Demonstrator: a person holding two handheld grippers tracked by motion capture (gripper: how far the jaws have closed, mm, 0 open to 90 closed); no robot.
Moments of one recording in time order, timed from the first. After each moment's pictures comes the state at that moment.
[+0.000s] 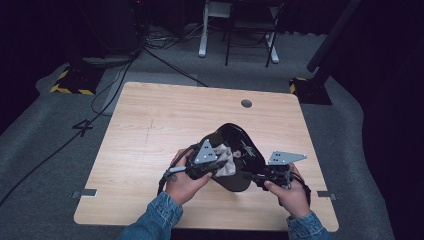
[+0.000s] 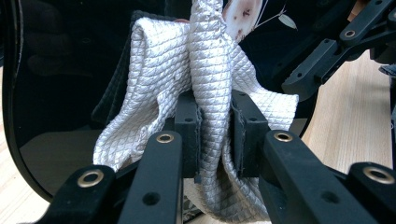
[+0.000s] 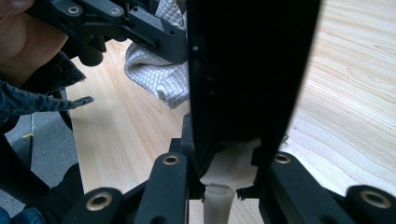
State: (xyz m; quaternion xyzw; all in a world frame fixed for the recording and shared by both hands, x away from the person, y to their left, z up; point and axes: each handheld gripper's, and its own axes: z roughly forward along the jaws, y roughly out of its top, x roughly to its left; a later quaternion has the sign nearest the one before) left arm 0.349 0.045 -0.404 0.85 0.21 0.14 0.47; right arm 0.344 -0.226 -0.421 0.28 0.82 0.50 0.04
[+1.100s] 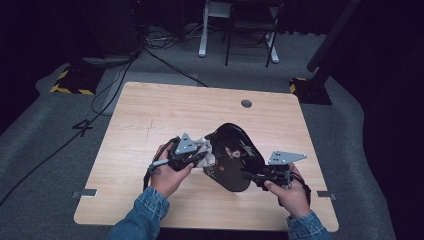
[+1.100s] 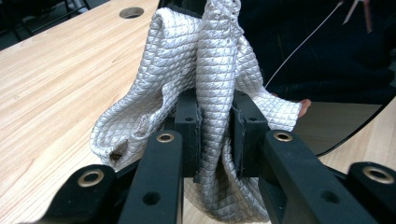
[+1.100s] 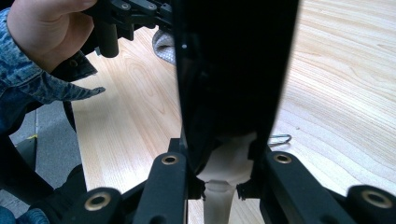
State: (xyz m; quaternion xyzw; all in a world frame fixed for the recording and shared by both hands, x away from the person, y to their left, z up) left arm 0.374 0.093 -0.422 0.83 0.28 0.16 0.45; right arm 0.344 -0.226 -0.421 0.28 0.82 0.50 0.04
